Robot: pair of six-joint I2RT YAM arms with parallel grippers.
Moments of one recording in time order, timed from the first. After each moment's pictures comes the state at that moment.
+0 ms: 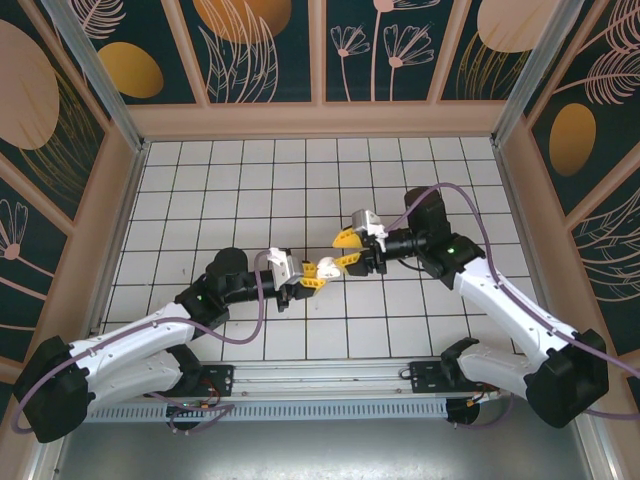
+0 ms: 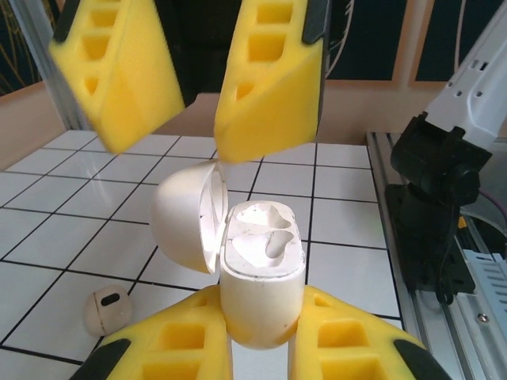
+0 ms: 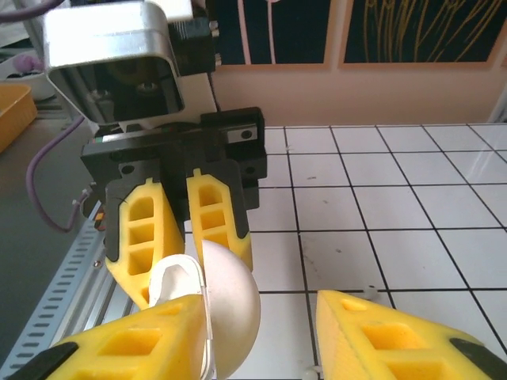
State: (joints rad) left arm -0.84 0.98 0.46 0.37 0.52 0.10; right arm 0.54 1.09 0.85 -0.21 -1.02 -0.43
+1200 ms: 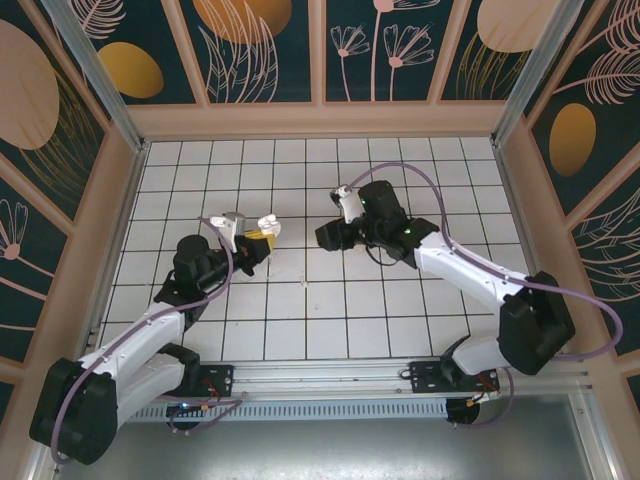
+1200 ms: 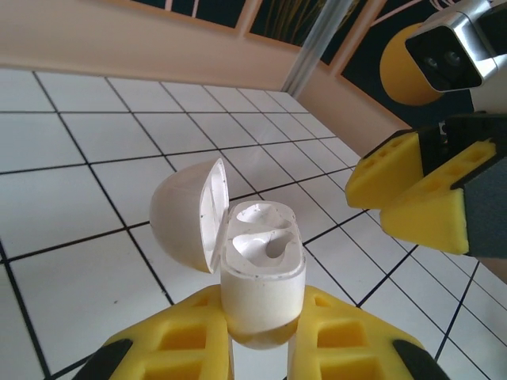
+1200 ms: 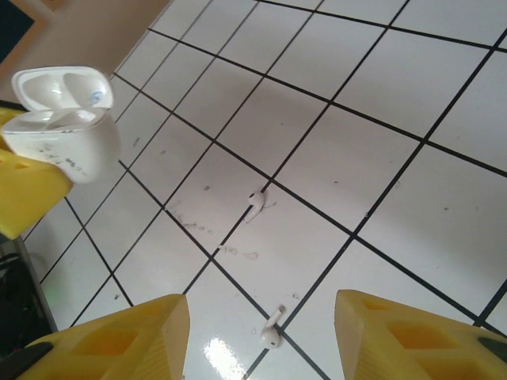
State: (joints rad) left arm -0.36 0.96 0.35 0.41 0.47 -0.38; right arm 0.68 1.43 1.02 -0.23 -0.38 0.27
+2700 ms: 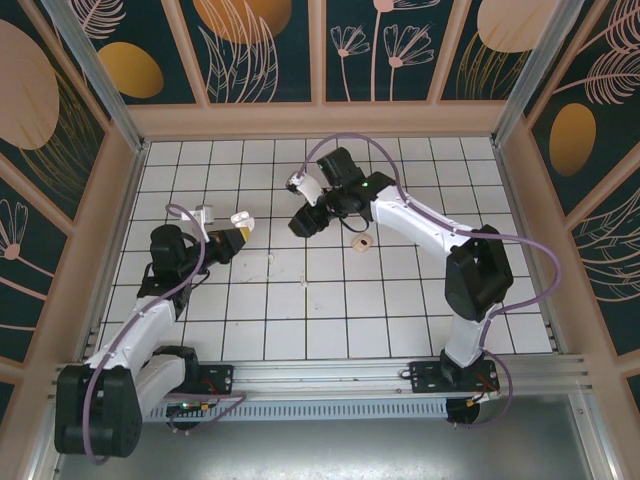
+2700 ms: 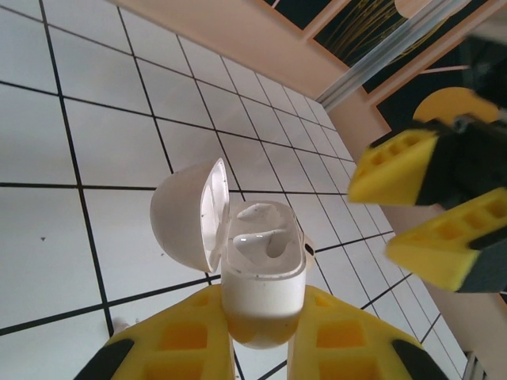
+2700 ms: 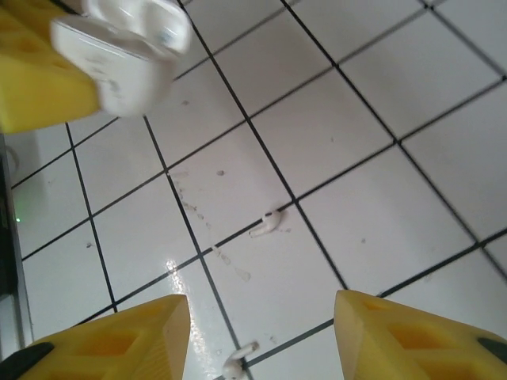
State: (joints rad) left arm -0.06 1.00 0.40 0.27 0.71 -0.57; right arm 0.71 1.81 1.56 -0.62 -0.51 -0.23
